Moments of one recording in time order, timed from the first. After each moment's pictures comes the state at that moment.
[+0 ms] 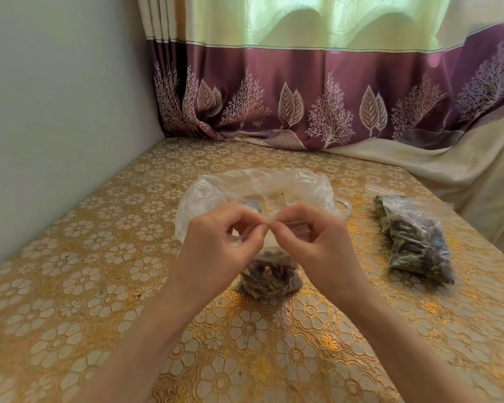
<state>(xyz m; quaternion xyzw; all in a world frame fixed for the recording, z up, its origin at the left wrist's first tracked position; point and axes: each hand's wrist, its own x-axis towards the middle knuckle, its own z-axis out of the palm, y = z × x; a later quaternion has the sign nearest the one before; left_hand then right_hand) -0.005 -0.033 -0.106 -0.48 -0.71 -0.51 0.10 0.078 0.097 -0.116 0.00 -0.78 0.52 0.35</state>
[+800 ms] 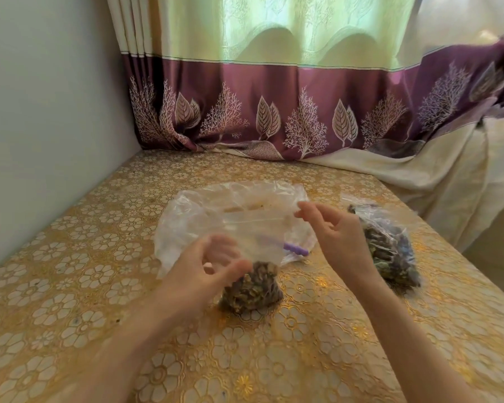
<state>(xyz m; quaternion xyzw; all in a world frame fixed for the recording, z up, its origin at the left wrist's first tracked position) -0.029 -0.036 -0.132 -0.39 -0.74 -0.52 -0.14 0.083 0.148 -0.110 -0.18 -0.78 0.44 0.40</state>
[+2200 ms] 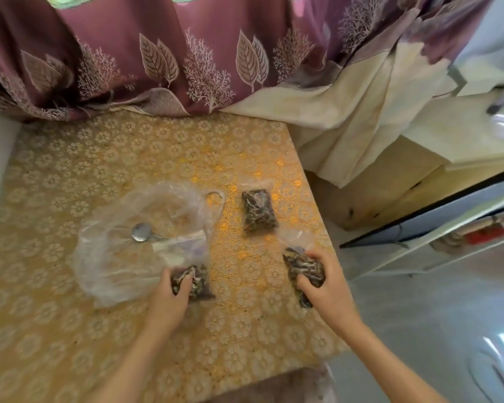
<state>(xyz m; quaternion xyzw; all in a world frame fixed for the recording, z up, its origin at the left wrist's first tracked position) 0.053 0.064 -0.062 -0.15 -0.86 -0.38 -0.32 0.260 0.240 -0.033 -0.43 -0.75 0.47 0.17</state>
